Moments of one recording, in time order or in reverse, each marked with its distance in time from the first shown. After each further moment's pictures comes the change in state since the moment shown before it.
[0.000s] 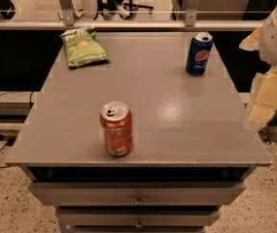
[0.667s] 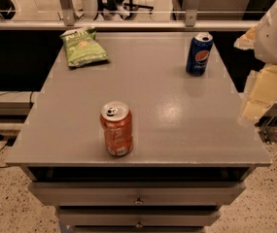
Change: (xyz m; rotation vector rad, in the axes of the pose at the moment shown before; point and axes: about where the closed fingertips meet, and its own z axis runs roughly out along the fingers) arm -0.006 -0.009 0.007 -0.001 -0.042 -0.006
